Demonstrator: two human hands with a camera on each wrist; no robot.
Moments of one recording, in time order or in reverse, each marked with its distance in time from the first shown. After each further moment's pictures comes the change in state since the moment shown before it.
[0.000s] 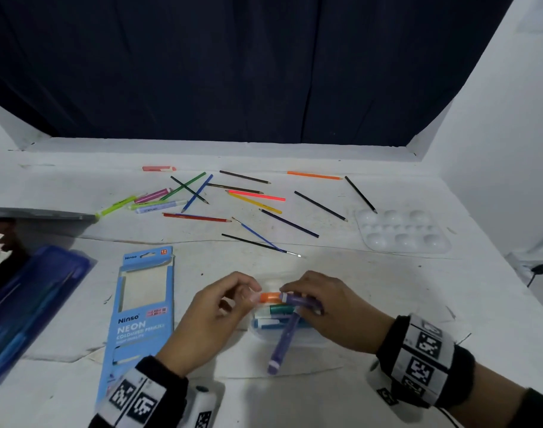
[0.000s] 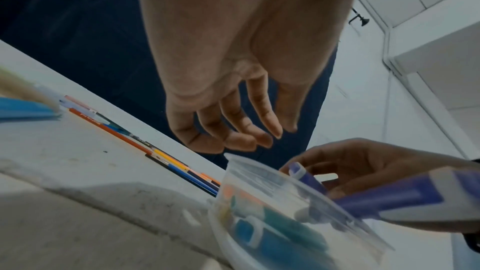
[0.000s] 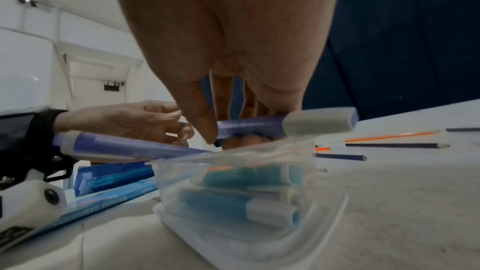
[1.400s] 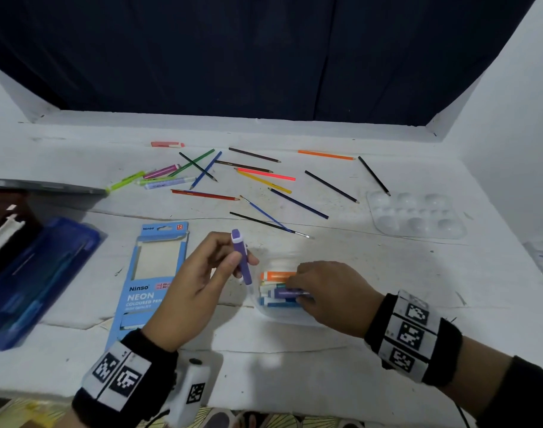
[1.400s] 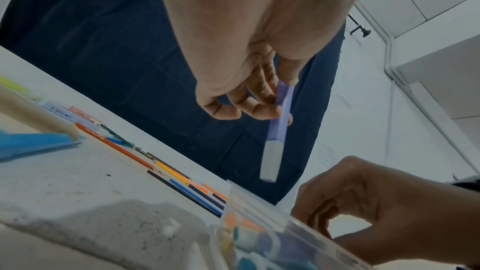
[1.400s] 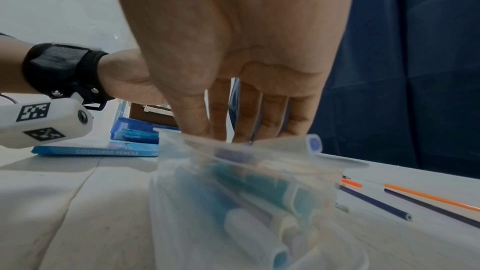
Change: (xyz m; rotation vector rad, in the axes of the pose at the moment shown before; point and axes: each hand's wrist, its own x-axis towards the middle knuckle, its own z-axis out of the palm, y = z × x) left_hand -0.010 0.014 -0.015 -0.163 0.121 0.160; right_hand 0.010 -0.016 0.006 -0.448 -0.211 -0.017
